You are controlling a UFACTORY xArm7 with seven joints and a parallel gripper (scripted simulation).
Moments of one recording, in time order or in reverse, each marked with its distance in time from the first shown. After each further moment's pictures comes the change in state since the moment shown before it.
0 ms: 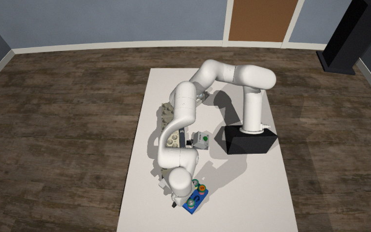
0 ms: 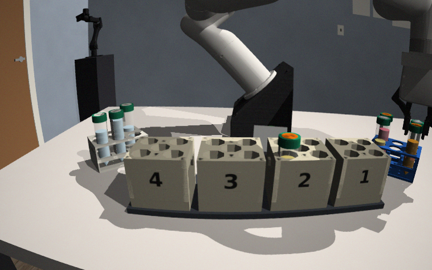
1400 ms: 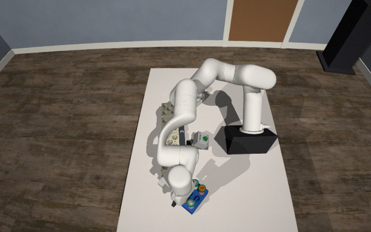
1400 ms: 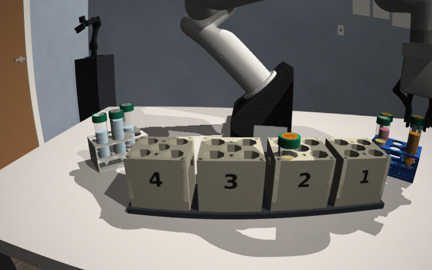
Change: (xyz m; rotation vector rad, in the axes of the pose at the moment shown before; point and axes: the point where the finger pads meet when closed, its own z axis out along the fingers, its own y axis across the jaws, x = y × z) arm 0.000 0.000 -0.017 0.000 0.000 0.000
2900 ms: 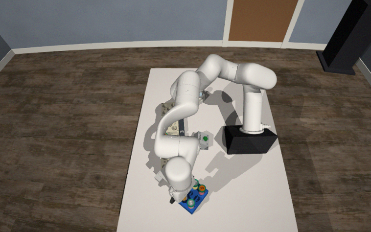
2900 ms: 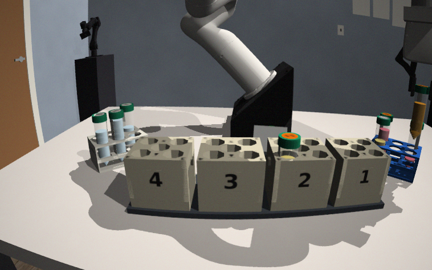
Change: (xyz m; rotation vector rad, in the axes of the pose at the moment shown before) arm 0.000 0.000 -0.067 0.000 0.000 0.000
